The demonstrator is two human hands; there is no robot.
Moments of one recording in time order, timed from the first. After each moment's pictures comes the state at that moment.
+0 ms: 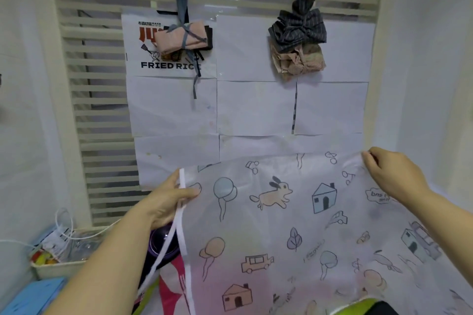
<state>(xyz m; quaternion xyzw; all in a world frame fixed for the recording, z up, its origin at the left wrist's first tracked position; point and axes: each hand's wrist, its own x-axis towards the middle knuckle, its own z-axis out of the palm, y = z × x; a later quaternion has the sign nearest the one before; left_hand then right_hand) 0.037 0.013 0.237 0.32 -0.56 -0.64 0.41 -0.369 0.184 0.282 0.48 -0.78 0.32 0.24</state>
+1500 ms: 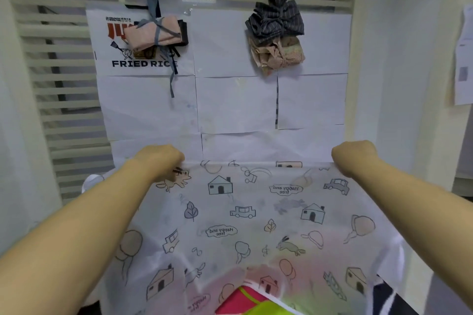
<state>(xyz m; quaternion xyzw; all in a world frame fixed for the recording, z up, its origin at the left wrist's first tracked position) -0.004 -0.001 0.324 0.48 -0.85 0.22 -0.03 -0.335 0.154 0.311 0.41 -0.89 -0.06 0.17</state>
